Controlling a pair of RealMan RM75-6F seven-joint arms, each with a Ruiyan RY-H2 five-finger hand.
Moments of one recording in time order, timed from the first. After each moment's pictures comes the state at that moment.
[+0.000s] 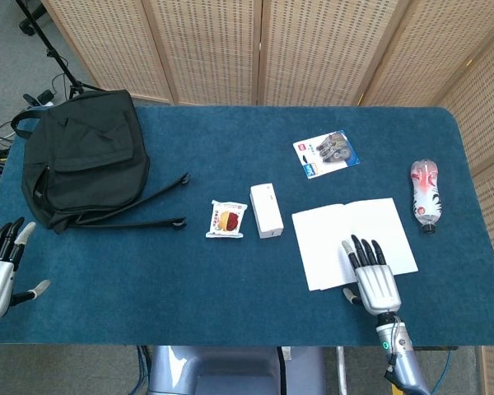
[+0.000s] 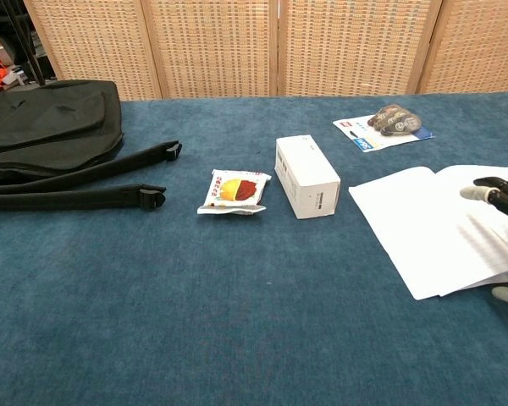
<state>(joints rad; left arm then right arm) -0.10 -1.23 -0.04 -1.45 1.55 1.55 0.01 0.22 -1.59 0.08 -1.42 -1.43 1.30 -0.40</state>
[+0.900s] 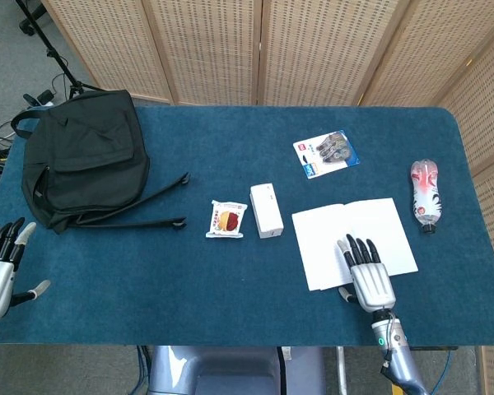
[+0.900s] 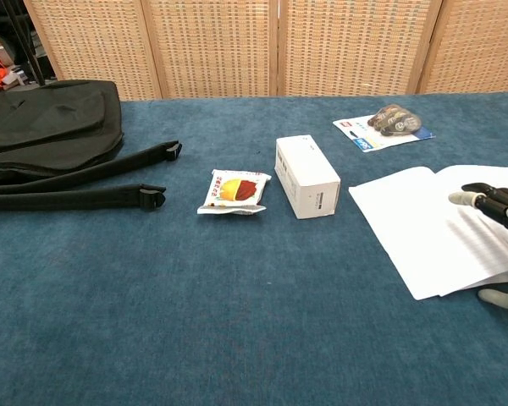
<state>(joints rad) -0.10 -1.23 -0.04 -1.45 1.56 1.55 0.01 0.25 -1.62 0.08 -1.37 -1.41 1.28 -0.36</state>
